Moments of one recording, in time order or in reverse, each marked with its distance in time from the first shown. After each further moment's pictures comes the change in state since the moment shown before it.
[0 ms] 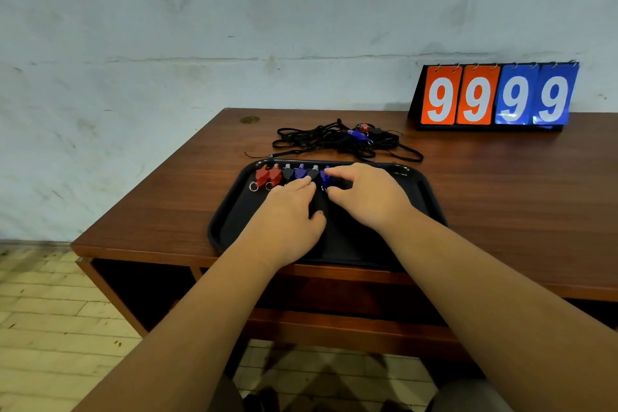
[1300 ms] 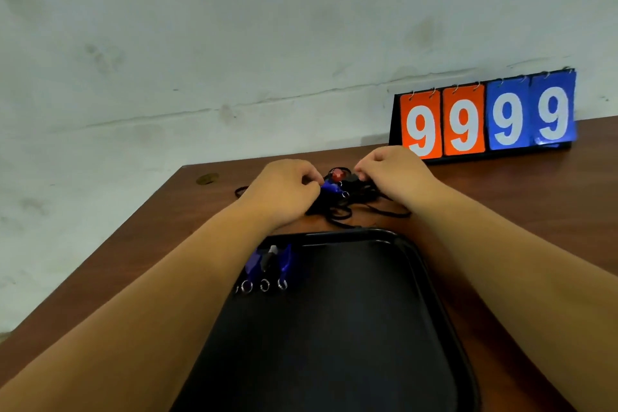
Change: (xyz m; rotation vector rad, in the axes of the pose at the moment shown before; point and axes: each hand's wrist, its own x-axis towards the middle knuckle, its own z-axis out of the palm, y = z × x) left_hand 0.214 0.023 -0.018 -0.131 0.006 0.021; right_hand 0.147 0.104 -0.079 0.322 0.177 0.209
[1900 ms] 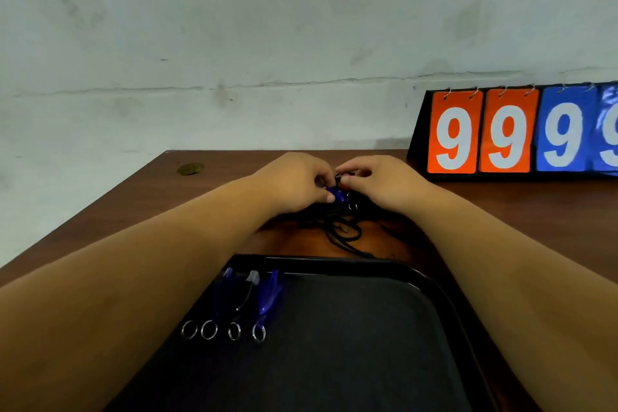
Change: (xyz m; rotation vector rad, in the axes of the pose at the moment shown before) left_hand 0.099 -0.043 0.036 0.133 -0.171 0.106; right_hand 0.082 0.032 0.039 -0.200 -0.238 -0.250
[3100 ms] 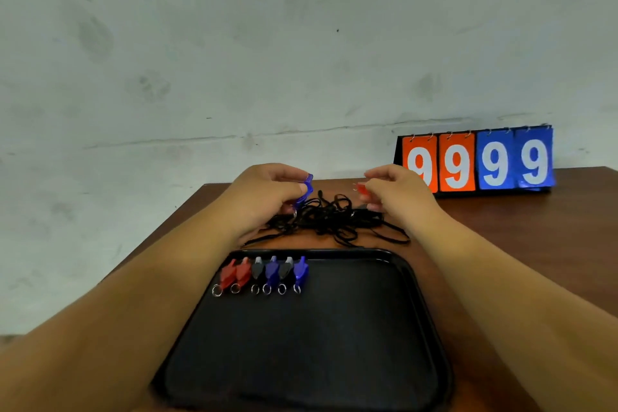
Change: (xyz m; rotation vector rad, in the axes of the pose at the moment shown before) left_hand -0.175 0.052 -0.081 -0.889 0.304 -0.173; right_hand -0.123 -0.094 -0.045 0.664 0.342 0.218
